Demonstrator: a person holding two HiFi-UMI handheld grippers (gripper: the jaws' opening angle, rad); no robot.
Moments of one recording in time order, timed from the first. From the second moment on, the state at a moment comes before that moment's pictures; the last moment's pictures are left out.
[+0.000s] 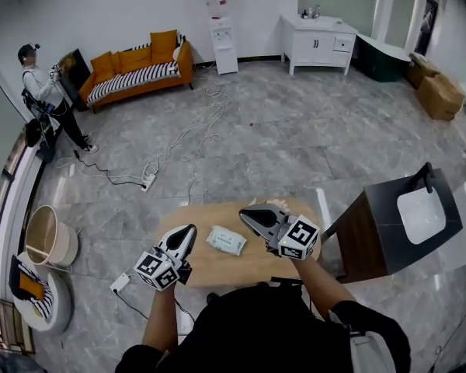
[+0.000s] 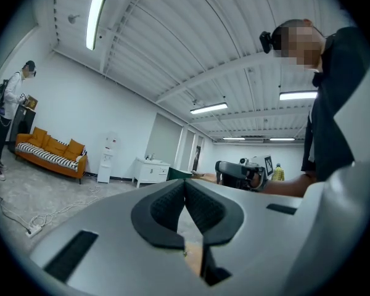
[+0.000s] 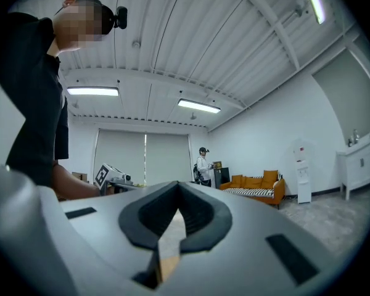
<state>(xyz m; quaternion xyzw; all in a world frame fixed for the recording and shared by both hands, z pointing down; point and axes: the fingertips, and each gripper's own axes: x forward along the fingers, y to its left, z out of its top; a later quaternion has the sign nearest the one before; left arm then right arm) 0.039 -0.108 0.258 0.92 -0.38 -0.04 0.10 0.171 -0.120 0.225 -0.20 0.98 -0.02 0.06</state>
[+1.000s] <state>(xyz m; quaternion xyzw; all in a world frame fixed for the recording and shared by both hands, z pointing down) 0.061 0.083 0.293 0.93 -0.34 -0.06 0.14 0.141 0.079 0.260 -0.13 0.99 -0.08 0.04</state>
